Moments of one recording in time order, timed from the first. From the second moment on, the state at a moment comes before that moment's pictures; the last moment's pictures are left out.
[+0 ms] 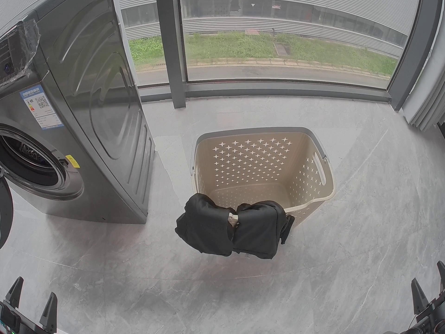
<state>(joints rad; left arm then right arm) 0.00 0.02 -0.02 0.00 0.02 -0.05 -0.01 0.02 -0.02 -0.01 0.03 0.00</state>
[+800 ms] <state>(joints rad) 0.00 0.02 -0.02 0.00 0.02 -0.05 0.10 0.71 -0.18 -0.39 0.10 0.12</state>
